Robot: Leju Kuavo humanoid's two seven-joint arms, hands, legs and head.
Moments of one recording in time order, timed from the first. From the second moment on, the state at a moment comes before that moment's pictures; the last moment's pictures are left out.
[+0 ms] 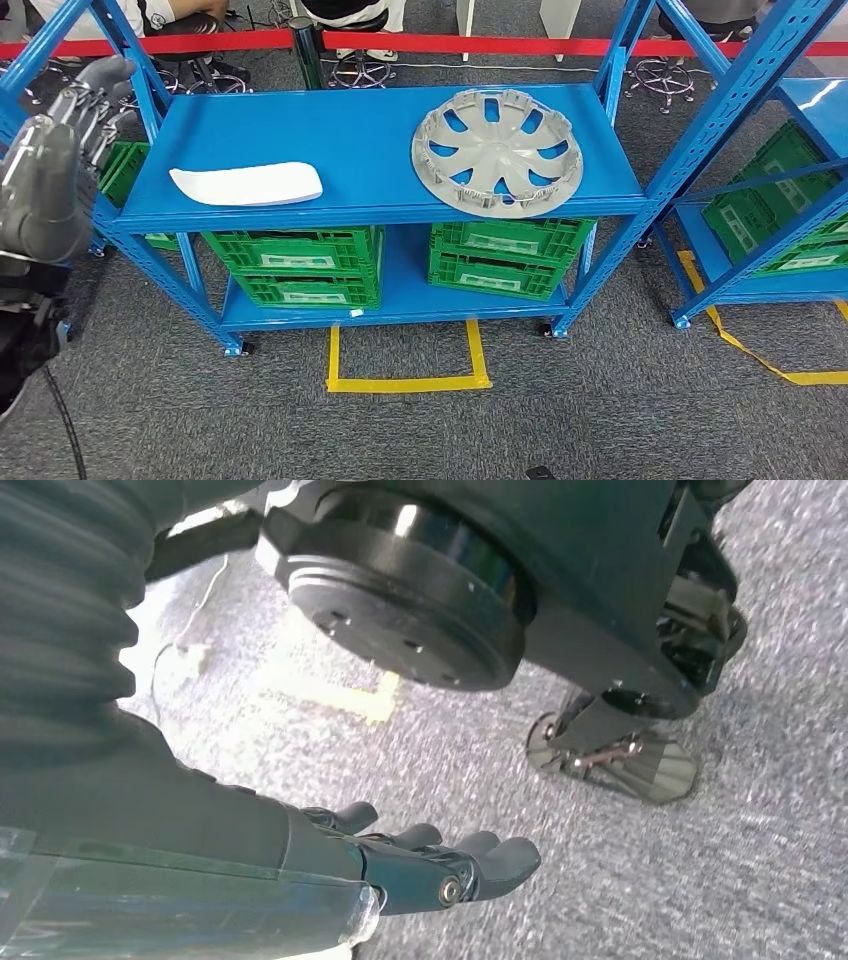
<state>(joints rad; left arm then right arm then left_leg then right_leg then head) -0.61 0.63 -0.54 -2.12 0.02 0.27 0.60 -0.12 -0.35 1.22 -0.68 -1.01 -0.23 0.19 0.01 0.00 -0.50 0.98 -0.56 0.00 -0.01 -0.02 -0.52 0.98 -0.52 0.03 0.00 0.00</state>
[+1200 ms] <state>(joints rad) -0.60 0.63 -0.54 -2.07 -0.04 0.30 0.50 -0.12 -0.35 1.22 -0.67 -1.10 -0.19 0.16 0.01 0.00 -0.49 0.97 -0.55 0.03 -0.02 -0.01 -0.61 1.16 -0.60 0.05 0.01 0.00</state>
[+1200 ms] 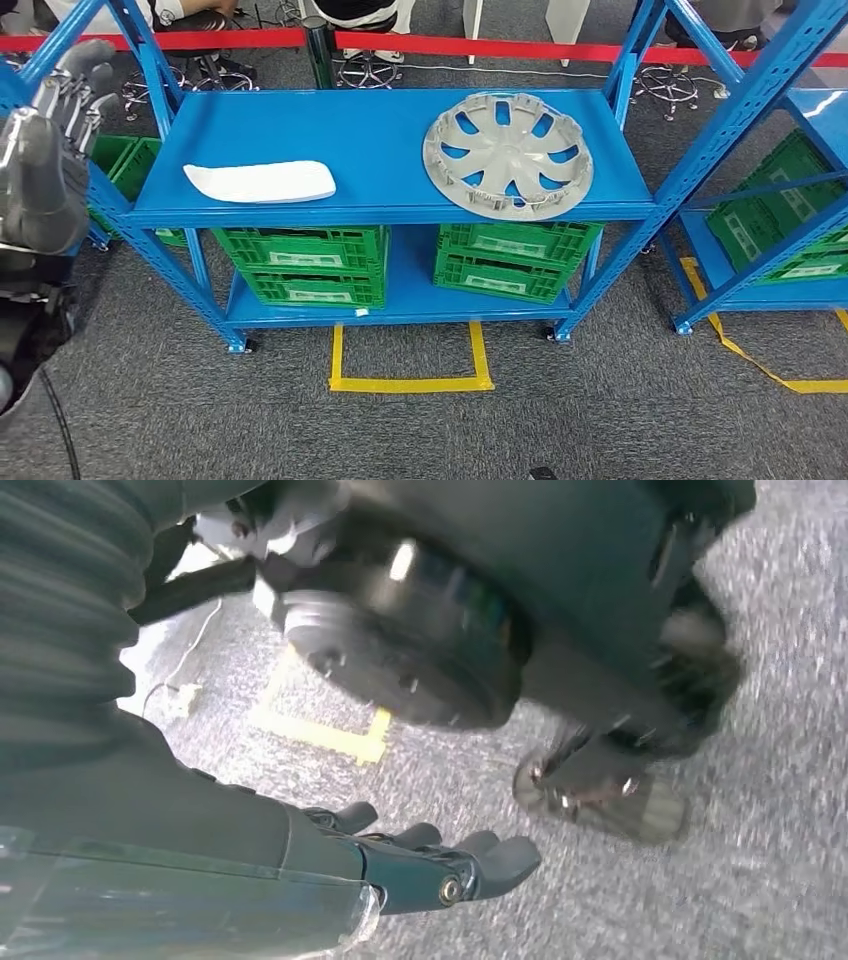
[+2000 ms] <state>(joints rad) -0.56 0.66 -0.52 -2.07 -0.04 0.31 0.51 -0.13 -0.36 1.23 -0.68 -1.11 -0.20 0.16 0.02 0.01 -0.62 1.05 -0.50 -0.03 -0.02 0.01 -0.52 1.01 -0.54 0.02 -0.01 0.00</state>
